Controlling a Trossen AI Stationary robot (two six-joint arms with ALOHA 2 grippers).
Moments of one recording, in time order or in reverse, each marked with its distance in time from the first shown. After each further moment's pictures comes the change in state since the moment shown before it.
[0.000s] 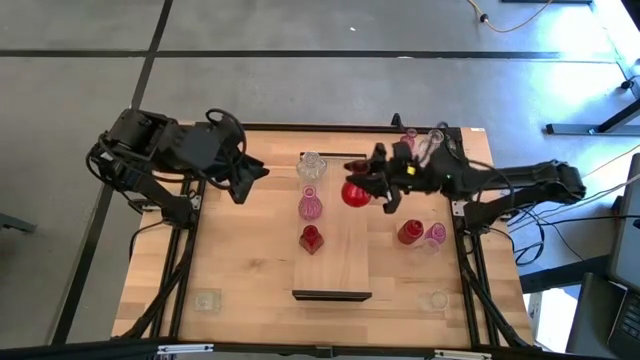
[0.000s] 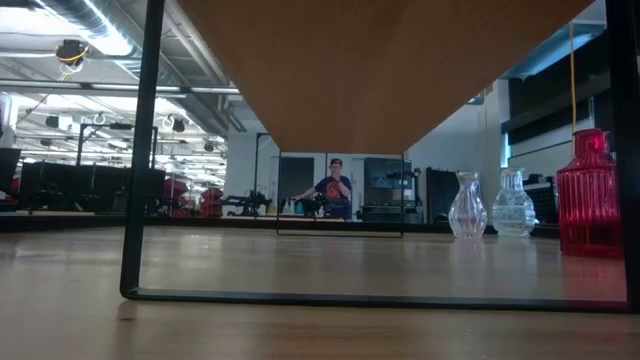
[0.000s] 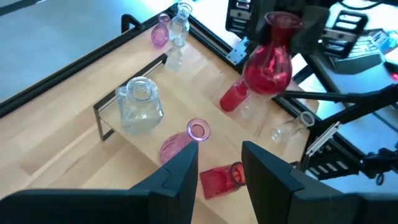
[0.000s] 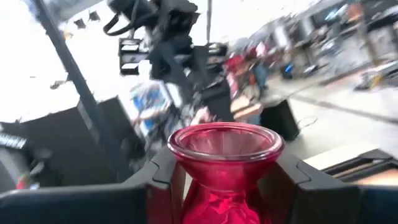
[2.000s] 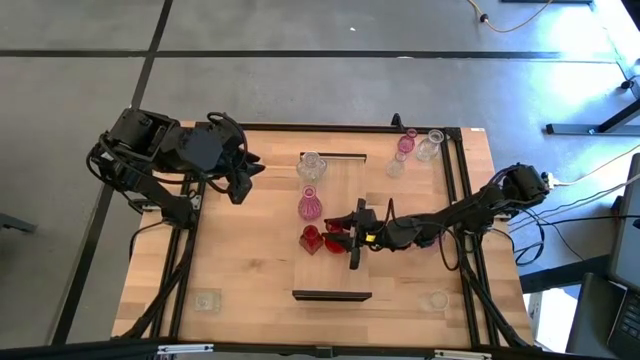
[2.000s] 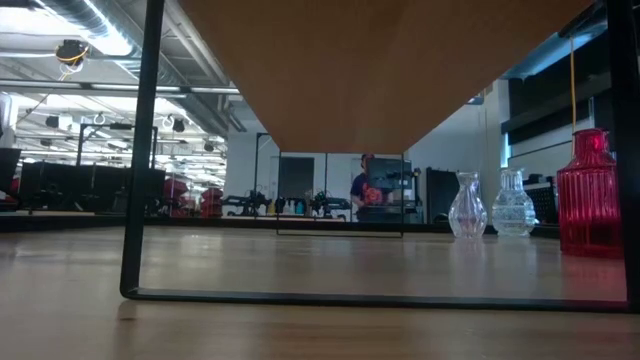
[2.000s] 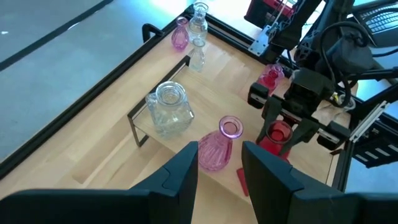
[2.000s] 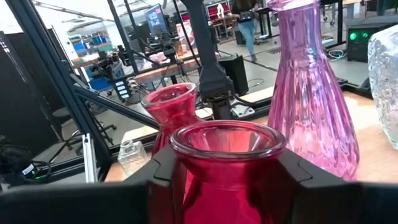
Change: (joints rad) left arm 0.008 0.000 -0.001 -0.067 -0.053 0.134; right arm 0.305 0.404 -0.163 0.317 0.449 -0.138
